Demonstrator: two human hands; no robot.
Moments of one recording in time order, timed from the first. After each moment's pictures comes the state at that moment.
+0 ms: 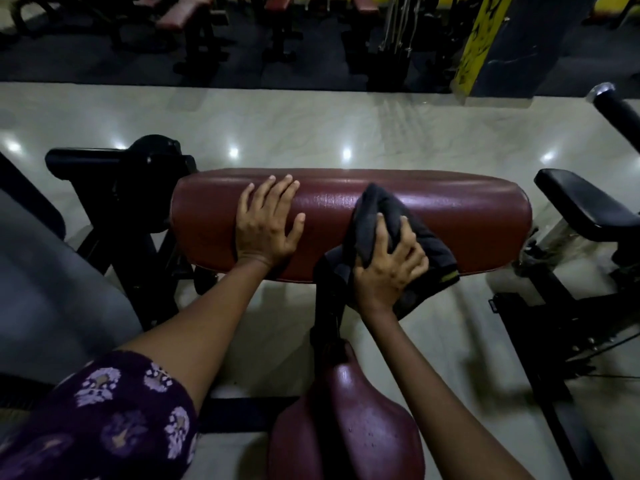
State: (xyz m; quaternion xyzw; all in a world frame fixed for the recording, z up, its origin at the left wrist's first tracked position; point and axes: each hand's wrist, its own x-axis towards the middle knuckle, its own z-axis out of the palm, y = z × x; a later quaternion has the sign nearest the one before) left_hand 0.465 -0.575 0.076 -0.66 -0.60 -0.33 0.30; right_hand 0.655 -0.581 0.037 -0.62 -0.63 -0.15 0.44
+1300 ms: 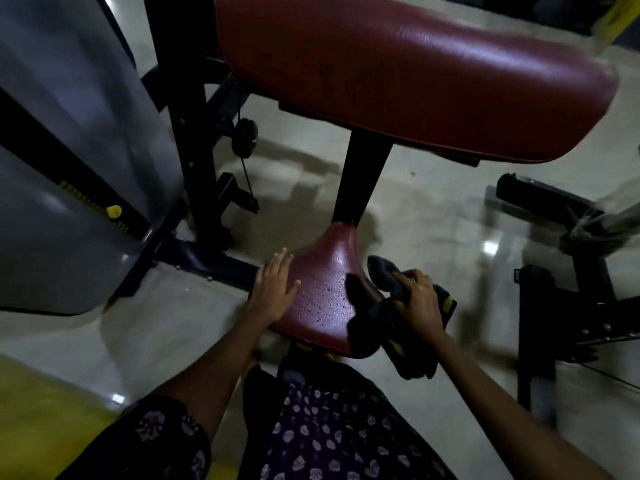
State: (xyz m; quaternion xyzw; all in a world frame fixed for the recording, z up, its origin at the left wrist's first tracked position) left_hand 0.607 -0.851 -0.148 -0.50 -0.82 -0.16 -0.22; right_hand 0.858 -0.721 -0.105 -0.49 -0.84 0.23 0.07
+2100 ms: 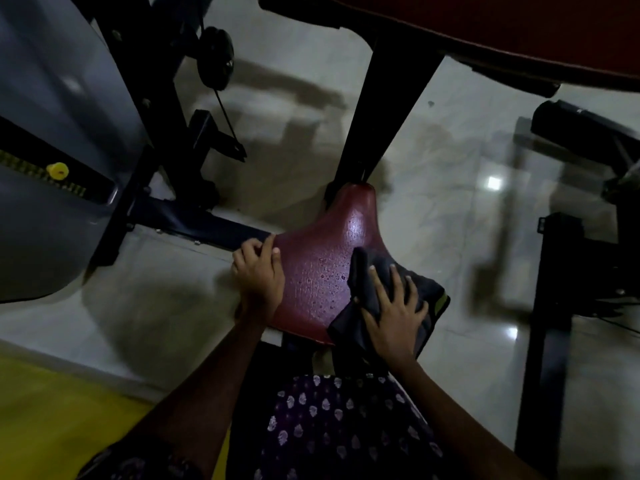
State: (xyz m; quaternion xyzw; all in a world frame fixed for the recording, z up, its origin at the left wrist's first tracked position) left_hand 0.584 -0.836 -0.245 -0.35 -0.91 -0.21 -0.08; right_hand 0.805 -0.780 -0.215 -0.56 -0.82 0.14 -0.03
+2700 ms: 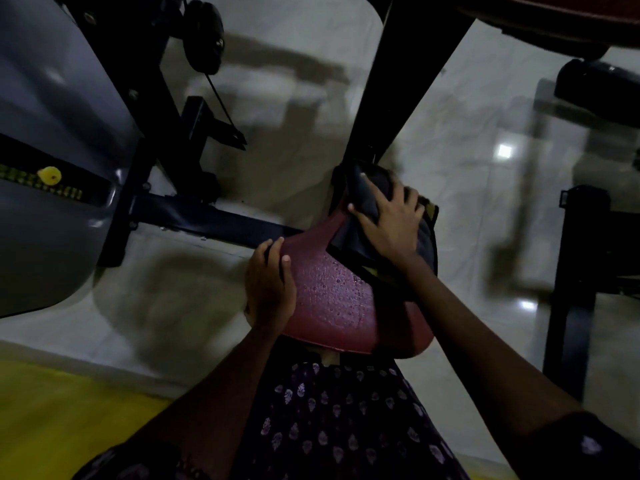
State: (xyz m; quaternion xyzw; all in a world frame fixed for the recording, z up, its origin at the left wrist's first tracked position) left_hand 0.581 -0.837 -0.246 -0.35 -0.89 -0.24 -0.17; right_hand 0.705 -0.658 -0.212 -0.53 -0.83 0.16 0.02
